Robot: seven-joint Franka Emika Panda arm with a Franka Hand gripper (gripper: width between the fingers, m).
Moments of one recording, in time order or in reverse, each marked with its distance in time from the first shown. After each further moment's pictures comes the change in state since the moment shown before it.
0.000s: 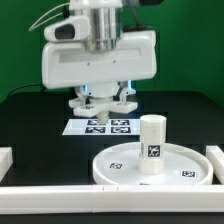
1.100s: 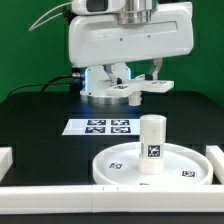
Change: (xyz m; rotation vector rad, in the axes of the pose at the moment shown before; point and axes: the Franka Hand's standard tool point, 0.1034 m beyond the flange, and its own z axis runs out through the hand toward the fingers) arm 0.053 -0.044 -0.047 0.030 -0.020 -0.009
